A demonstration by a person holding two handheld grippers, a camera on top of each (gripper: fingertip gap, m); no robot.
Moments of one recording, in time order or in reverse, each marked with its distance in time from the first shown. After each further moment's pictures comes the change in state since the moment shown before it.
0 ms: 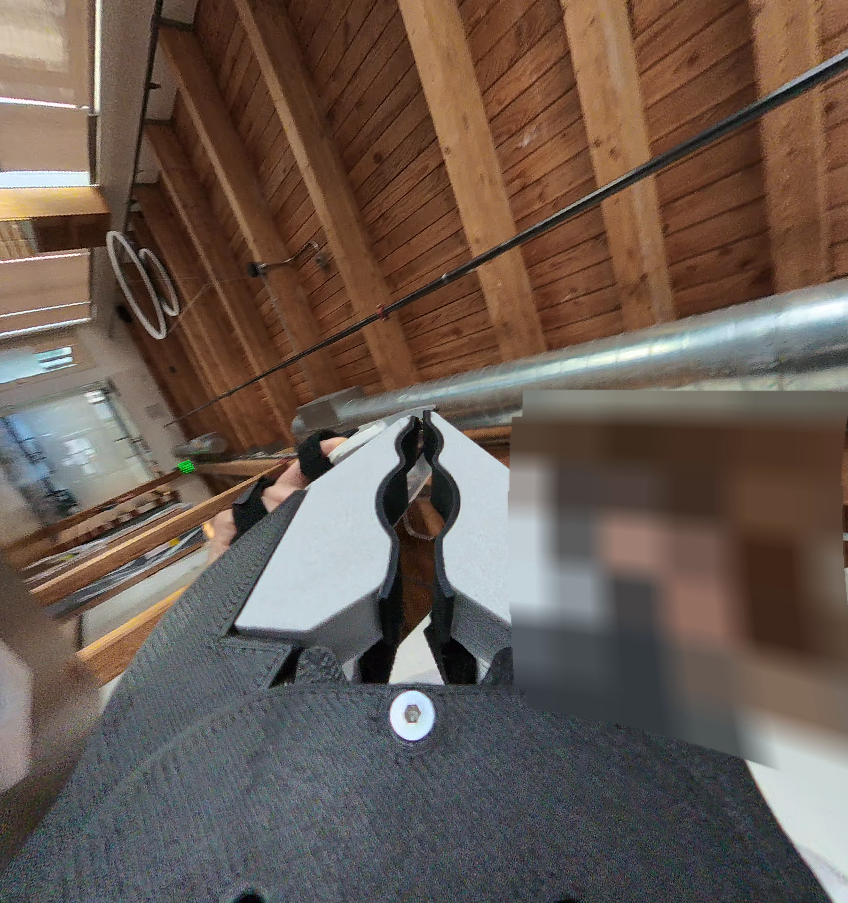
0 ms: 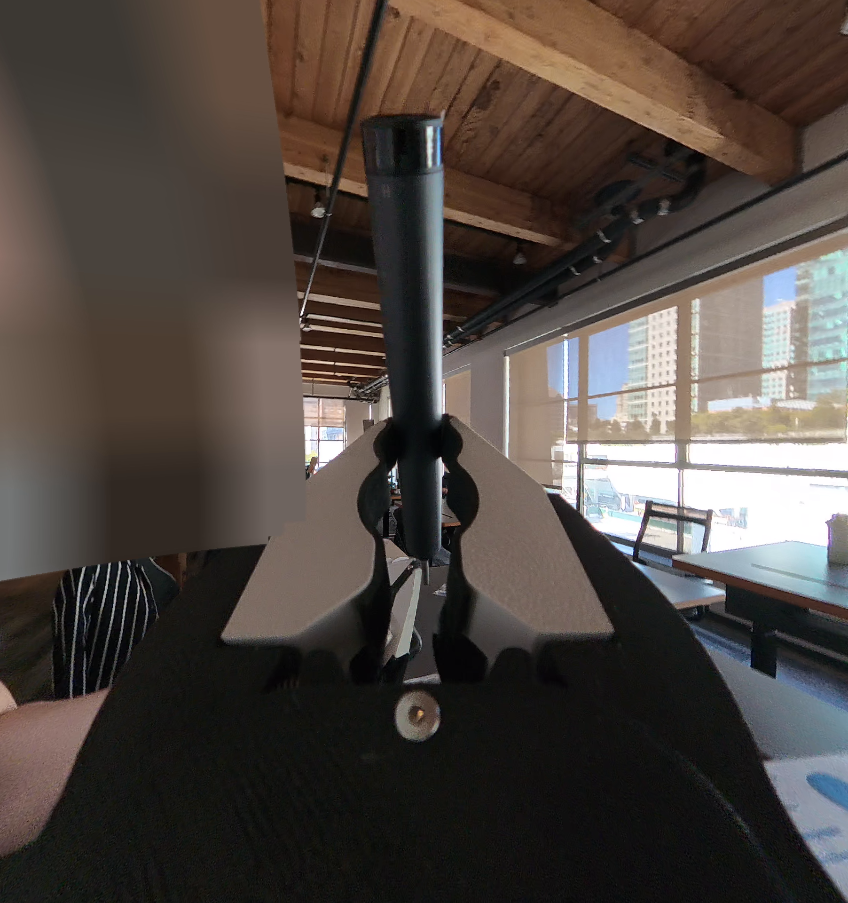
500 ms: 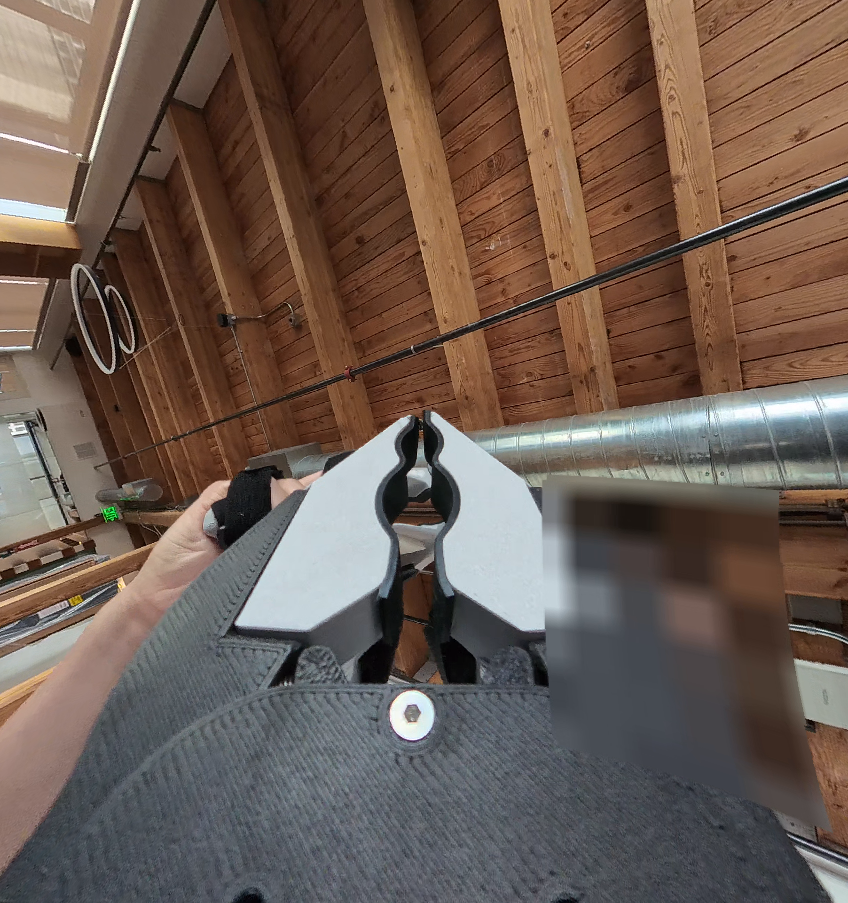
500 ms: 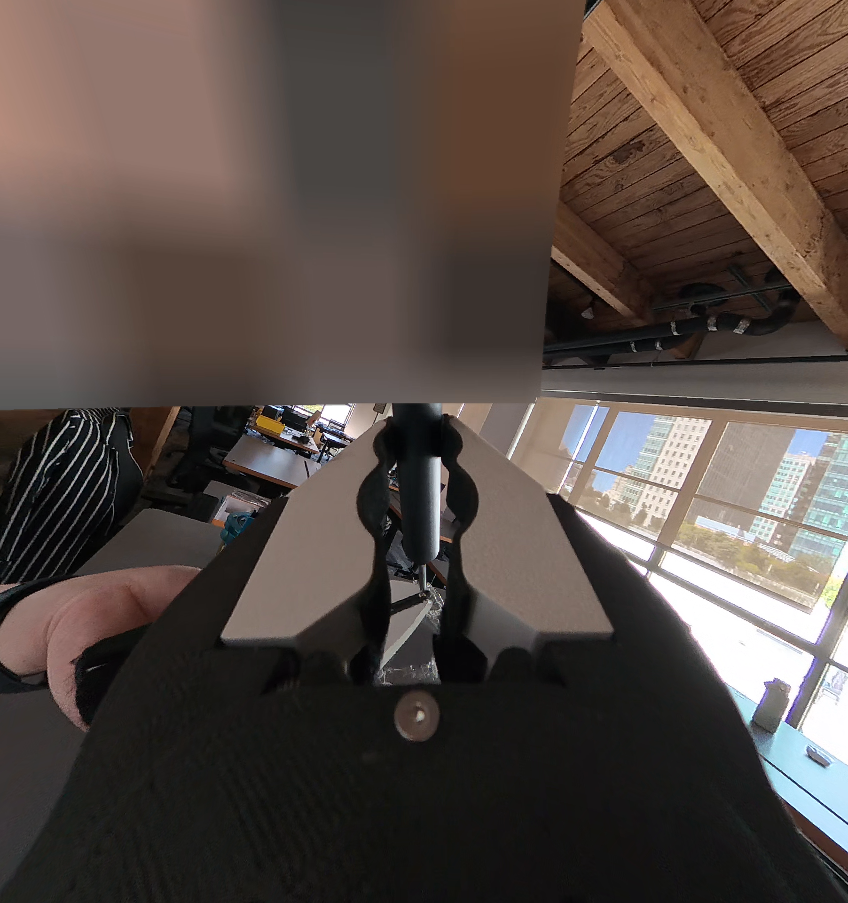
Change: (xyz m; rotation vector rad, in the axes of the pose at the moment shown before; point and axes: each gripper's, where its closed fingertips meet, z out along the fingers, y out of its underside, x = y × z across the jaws) left arm 0.007 0.009 0.031 0.179 0.055 -0.138; right arm -0.044 -0.015 0.023 -0.008 -0.216 -0.348
